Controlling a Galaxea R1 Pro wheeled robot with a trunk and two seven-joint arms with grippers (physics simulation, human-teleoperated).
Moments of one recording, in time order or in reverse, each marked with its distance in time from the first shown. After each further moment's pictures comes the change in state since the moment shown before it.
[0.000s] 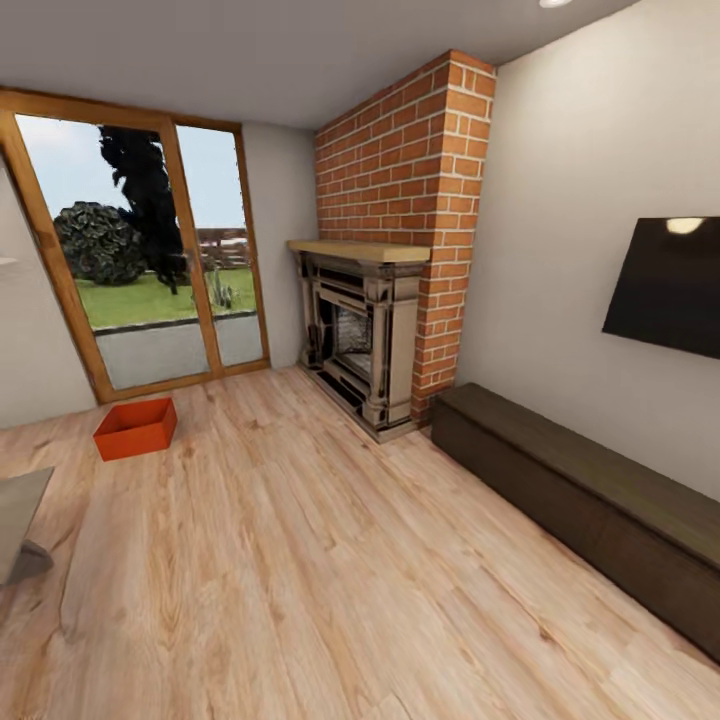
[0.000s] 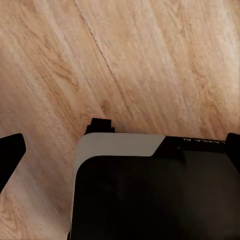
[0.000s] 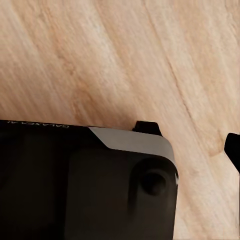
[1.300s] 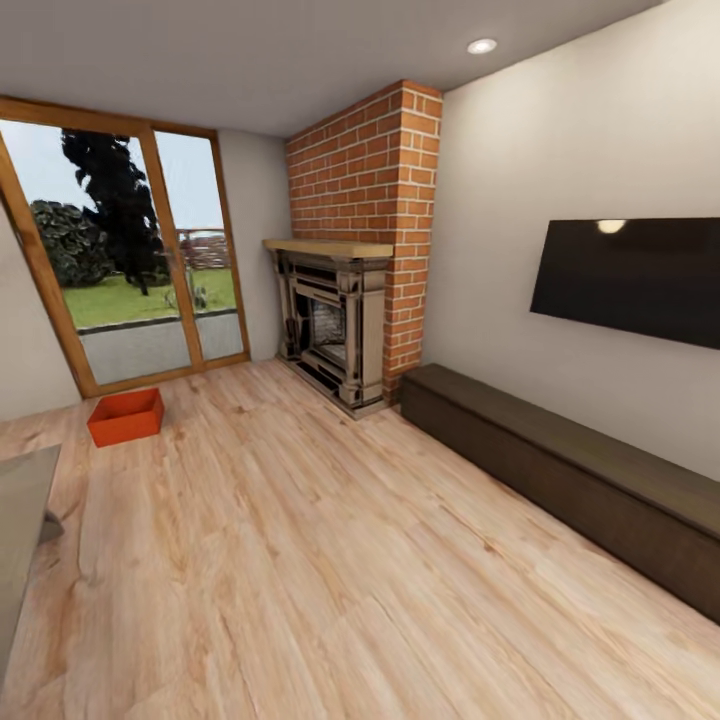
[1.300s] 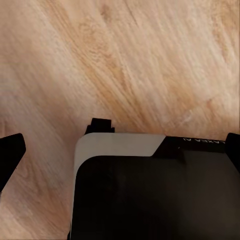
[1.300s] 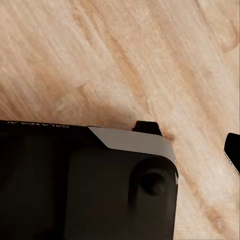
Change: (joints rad) left arm 0.000 0.000 0.000 0.000 0.000 0.000 0.000; right arm 0.000 0.000 -0.001 0.000 -0.003 0.000 0.000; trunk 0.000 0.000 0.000
